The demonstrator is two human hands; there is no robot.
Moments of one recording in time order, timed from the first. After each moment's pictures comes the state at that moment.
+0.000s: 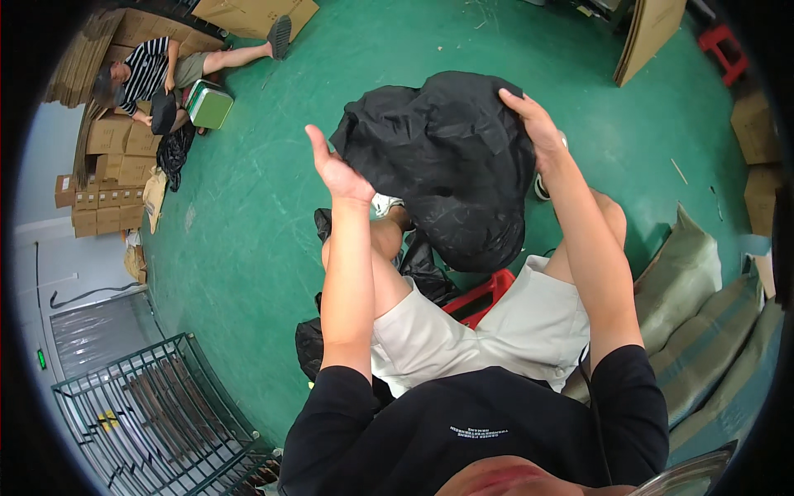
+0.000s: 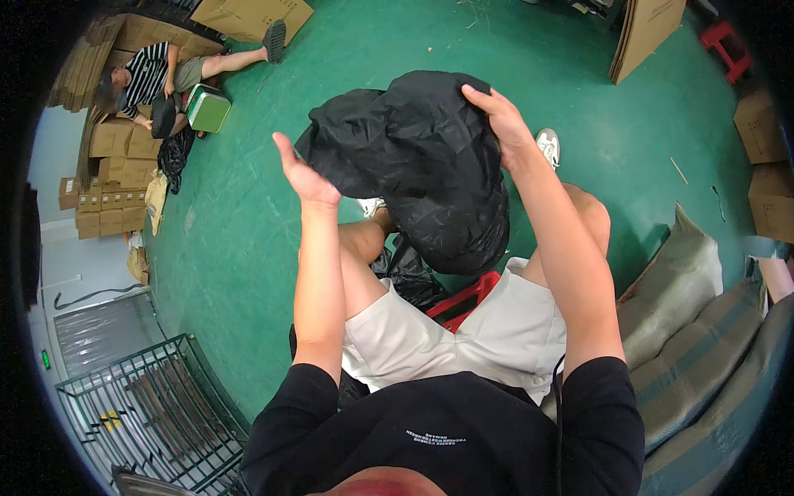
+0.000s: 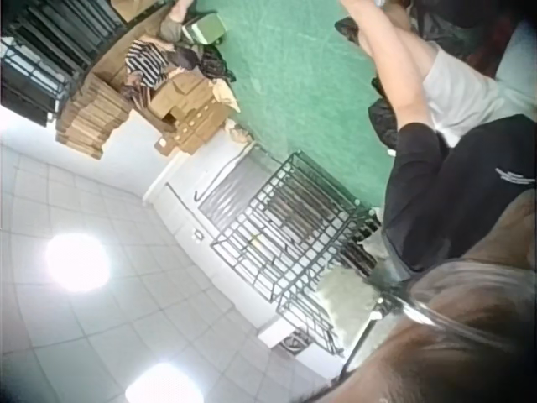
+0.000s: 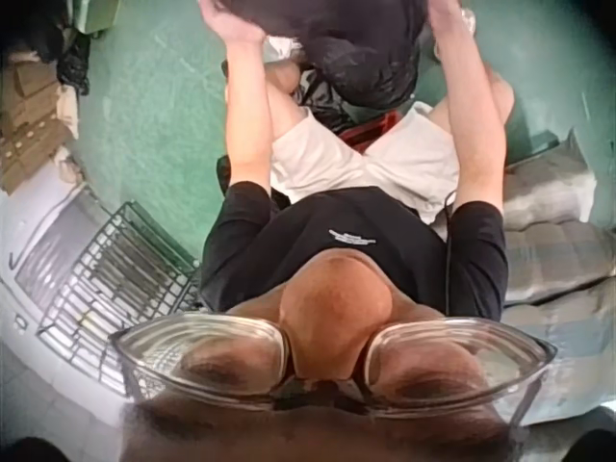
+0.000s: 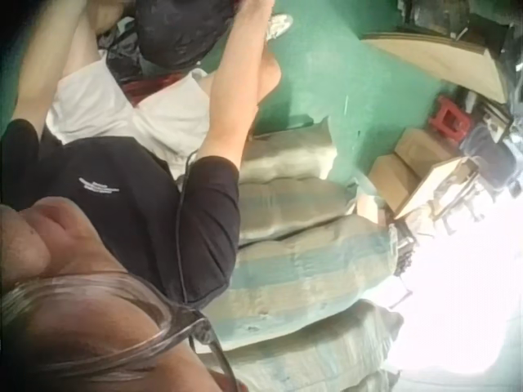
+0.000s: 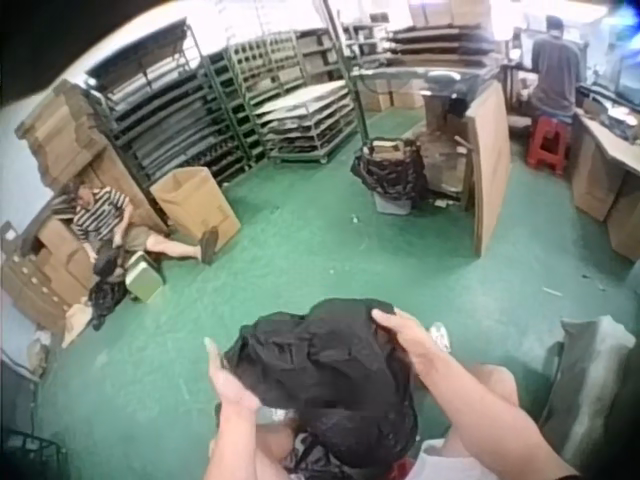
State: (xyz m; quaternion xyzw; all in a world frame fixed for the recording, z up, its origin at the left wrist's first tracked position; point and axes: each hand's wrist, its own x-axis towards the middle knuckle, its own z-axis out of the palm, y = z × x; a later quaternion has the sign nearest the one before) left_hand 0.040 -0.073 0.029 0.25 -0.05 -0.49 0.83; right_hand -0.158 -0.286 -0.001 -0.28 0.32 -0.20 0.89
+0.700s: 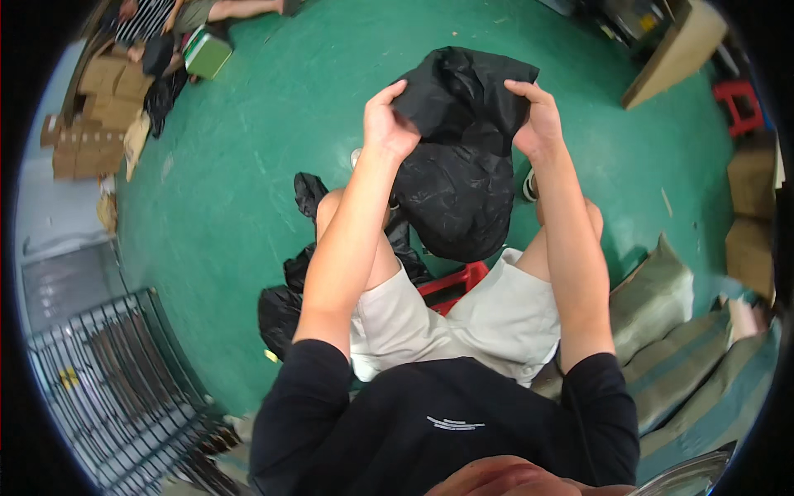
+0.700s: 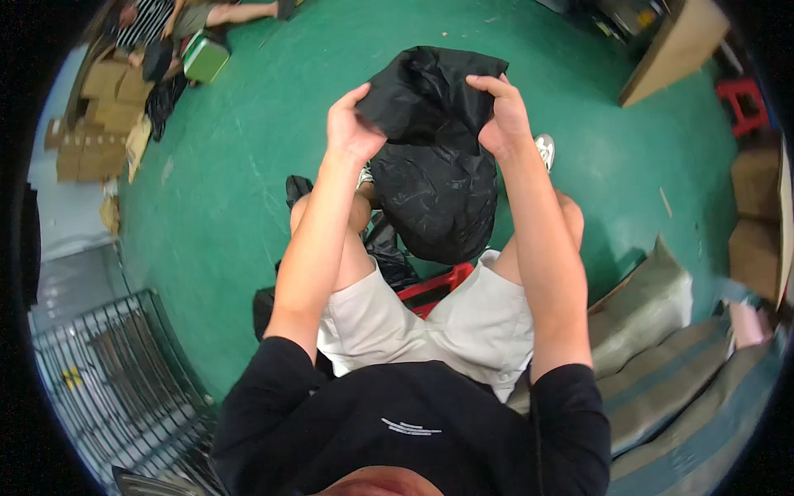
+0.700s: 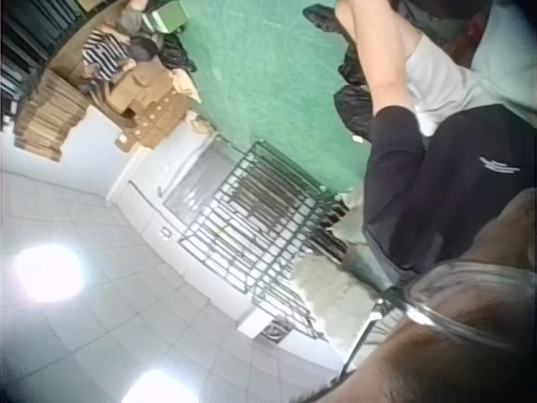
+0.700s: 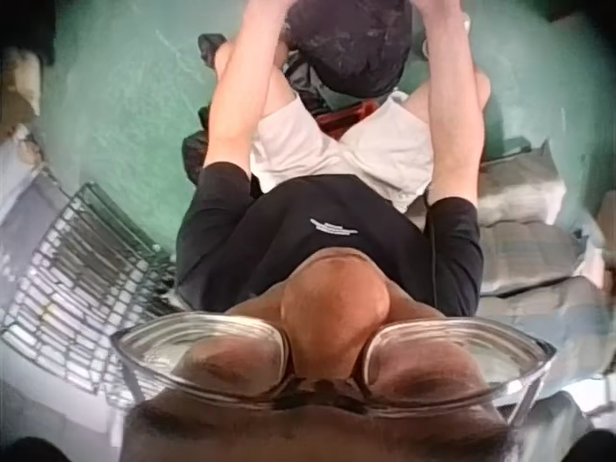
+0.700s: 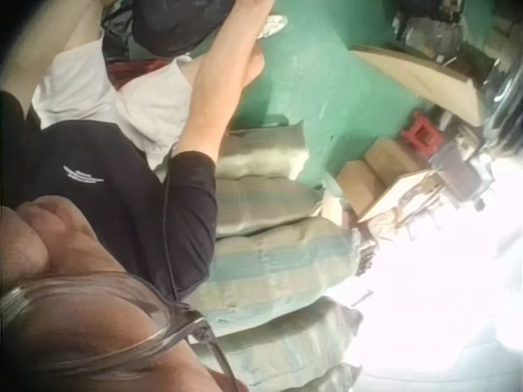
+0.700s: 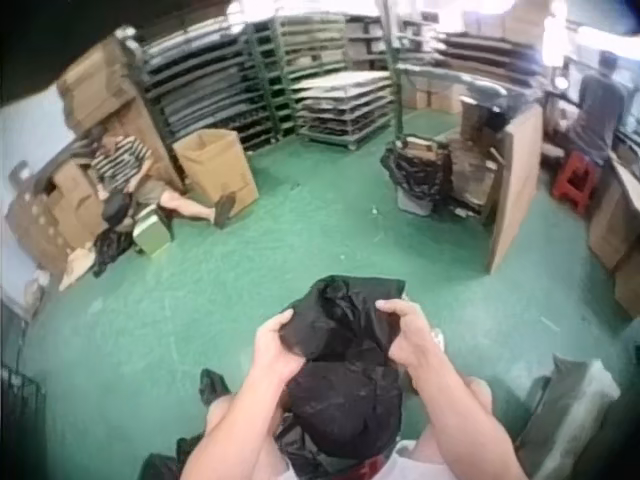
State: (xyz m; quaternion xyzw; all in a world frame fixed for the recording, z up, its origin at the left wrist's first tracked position) left_hand 0.030 -0.115 -0.004 0.29 0.11 -0.49 0.81; right_hand -0.125 -0.287 -0.007 -0.23 0.24 -0.24 0.91
